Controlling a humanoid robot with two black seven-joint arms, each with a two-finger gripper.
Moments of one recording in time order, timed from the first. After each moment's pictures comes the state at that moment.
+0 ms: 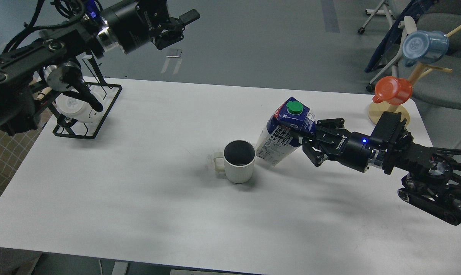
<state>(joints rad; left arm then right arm) -1.15 0.60 -0.39 -1.00 0.39 -0.49 -0.40 0.92 -0.54 -0.01 1.03 -1.77 -0.49 0.49</state>
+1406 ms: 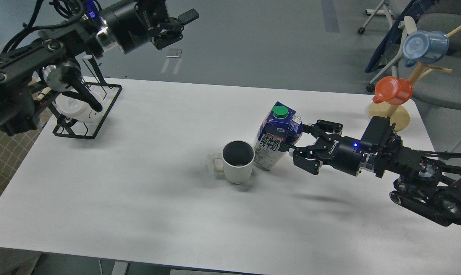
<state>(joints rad) -1.15 0.60 -0.39 -1.00 0.39 -0.49 -0.40 0.92 -0.52 -0.04 1.02 -1.75 -0.49 0.49</state>
